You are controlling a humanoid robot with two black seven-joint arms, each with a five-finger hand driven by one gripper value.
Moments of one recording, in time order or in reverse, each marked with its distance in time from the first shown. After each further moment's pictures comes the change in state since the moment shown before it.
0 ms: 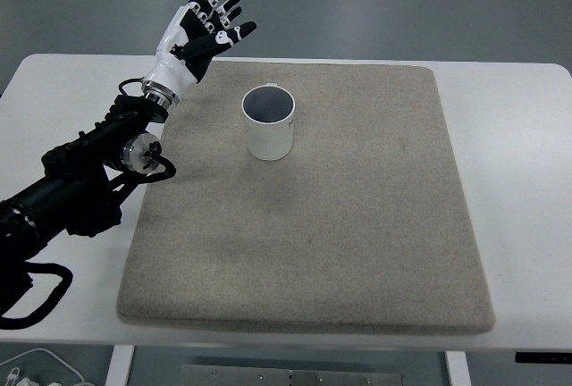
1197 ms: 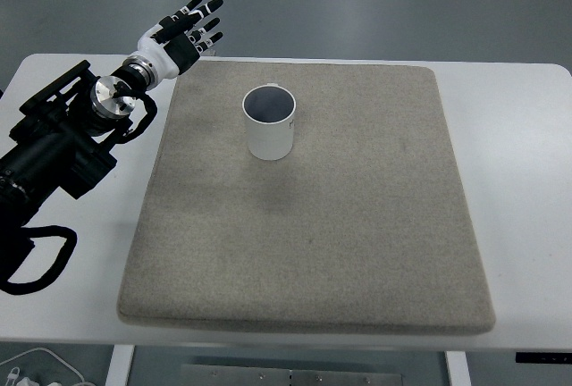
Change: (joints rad) left arm -0.095 0.009 -0.213 0.125 -0.311 0.100 0.627; right arm 0.000 0.000 0.000 0.000 0.003 0.000 0.004
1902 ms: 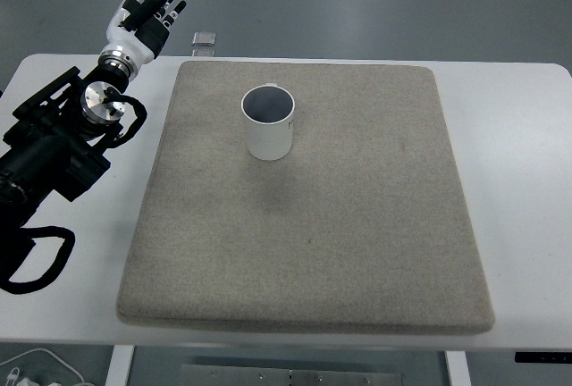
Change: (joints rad) left arm -0.006 -0.002 -0.001 0.088 0.003 -0.069 -0.236; right arm 0.000 0.000 0.002 0.000 0.000 0.000 0.001
